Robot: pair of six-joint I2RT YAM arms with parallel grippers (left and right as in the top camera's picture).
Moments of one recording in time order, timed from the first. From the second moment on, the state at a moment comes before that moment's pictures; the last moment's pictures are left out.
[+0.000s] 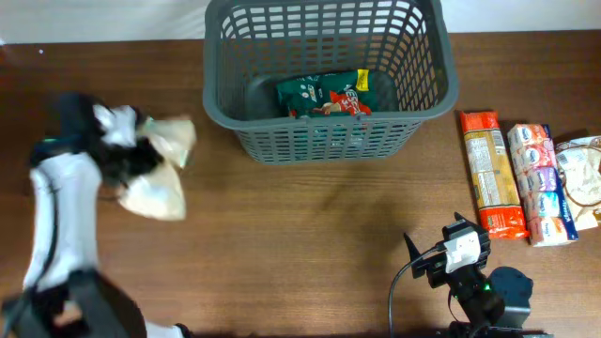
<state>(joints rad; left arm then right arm) 0.33 1.62 1.36 -0.95 0.33 0.09 -0.11 0.01 0.15 -0.49 -0.39 -0.28</state>
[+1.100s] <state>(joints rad) -0.42 2.05 1.96 -0.51 0.33 0.49 -0.11 0.01 0.15 -0.49 -0.39 -0.28</state>
